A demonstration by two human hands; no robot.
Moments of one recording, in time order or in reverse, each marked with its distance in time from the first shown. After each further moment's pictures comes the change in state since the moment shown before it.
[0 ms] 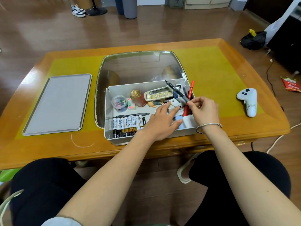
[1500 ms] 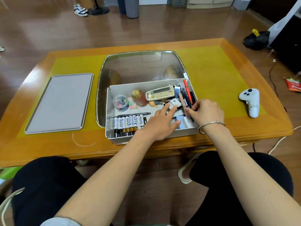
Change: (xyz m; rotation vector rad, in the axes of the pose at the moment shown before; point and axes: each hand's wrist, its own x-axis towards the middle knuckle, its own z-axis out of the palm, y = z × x) left_hand -0.003 -0.003 -0.002 -0.017 -0.083 -0.063; right_hand -0.001 -0.010 -0.006 -0.444 -0.110 0.024
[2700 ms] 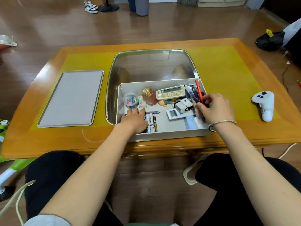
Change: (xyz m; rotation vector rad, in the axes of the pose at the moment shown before) left_hand -0.031 -0.084 -0.041 0.230 -0.144 -0.451; right_hand 0.014 -0.004 0.004 0.104 0.073 -0.150
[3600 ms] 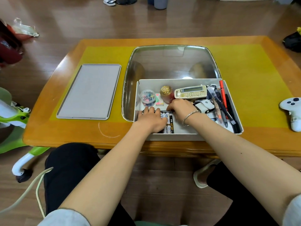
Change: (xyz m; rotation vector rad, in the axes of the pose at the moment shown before) left_hand 0.000 -0.001 0.000 -0.057 -0.050 -0.025; right_hand 0.022 -0.102 0.097 -0.318 -0.531 -0.613
